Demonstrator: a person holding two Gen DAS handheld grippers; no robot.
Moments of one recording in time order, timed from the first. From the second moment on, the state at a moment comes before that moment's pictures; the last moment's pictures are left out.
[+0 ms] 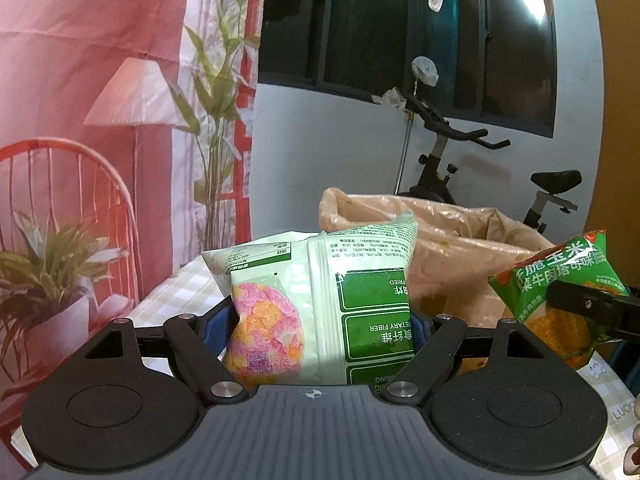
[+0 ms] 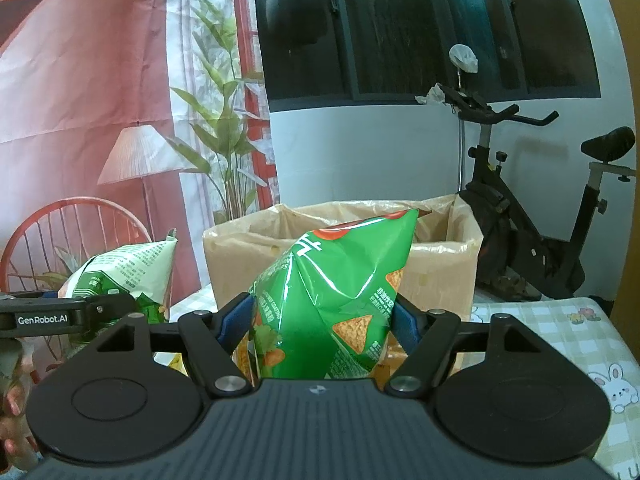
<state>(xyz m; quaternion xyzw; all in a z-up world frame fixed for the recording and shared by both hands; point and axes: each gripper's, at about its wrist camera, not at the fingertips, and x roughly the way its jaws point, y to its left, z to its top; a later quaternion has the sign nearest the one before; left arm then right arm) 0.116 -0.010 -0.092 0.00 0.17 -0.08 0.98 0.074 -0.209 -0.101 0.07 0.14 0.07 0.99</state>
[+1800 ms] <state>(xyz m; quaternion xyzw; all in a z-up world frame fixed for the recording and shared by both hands) 0.325 -0.118 -0.047 0.11 0.20 -0.14 0.96 0.263 -0.275 -0.074 -0.02 0.20 0.07 0.98</state>
